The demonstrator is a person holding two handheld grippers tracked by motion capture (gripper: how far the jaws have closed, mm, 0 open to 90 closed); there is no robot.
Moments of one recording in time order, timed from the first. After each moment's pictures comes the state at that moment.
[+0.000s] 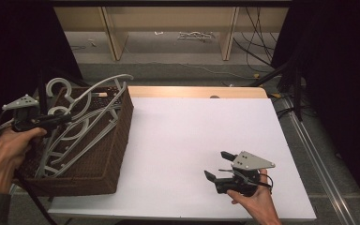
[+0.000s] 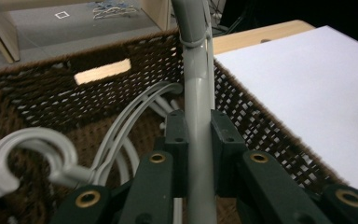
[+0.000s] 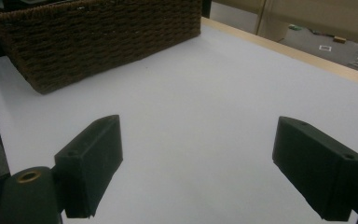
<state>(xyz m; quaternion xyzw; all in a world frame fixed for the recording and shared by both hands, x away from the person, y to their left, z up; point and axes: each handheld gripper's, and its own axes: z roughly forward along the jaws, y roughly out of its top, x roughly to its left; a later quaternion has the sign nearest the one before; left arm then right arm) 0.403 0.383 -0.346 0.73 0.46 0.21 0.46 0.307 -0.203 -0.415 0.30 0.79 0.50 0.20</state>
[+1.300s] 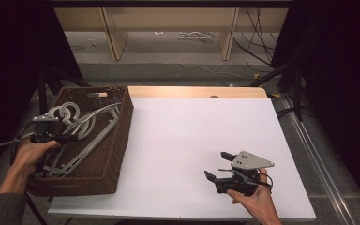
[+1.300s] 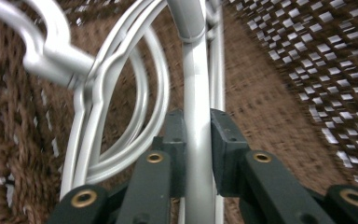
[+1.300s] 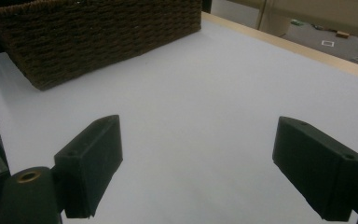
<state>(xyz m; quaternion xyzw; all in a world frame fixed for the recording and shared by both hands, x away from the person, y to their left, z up) 0.422 0.386 -0.420 0.78 0.52 0.16 0.31 0.309 -0.205 -0.417 0.30 0.79 0.49 0.19</state>
